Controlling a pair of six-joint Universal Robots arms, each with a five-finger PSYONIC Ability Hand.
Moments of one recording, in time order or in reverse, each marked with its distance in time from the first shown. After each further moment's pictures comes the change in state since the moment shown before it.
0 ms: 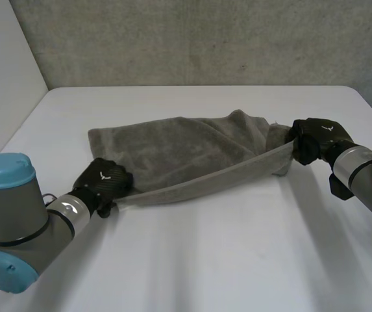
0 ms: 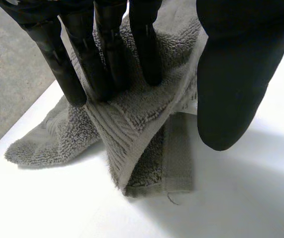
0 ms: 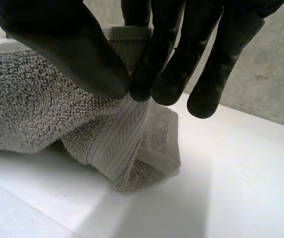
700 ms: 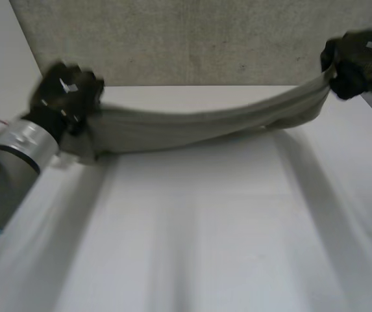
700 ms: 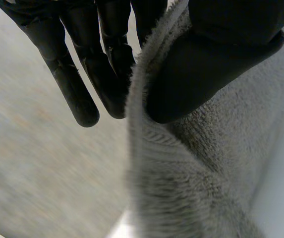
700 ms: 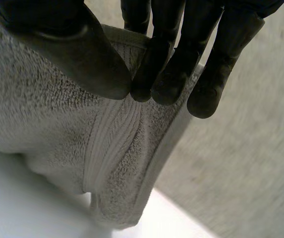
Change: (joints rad) left arm 0.007 0.349 0.148 -0.021 -0.036 -0.089; right arm -0.037 -0.313 -0.164 0.183 -0.060 -0.214; left_hand 0.571 0.597 0.597 0.599 0.586; right_hand 0.006 0.000 0.000 0.000 0.005
